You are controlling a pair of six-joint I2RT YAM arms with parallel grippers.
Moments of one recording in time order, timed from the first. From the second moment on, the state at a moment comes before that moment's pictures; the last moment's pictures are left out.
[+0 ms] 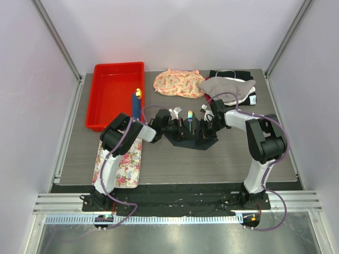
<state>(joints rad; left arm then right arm) -0.63 2.21 1.10 0.64 0.71 -1.05 0.28 1.85 1.07 -0.51 -0.54 0.24</state>
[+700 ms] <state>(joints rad) -0.63 2.21 1.11 0.61 0.71 -1.04 0.15 1.70 1.13 -0.64 -0.46 0.21</state>
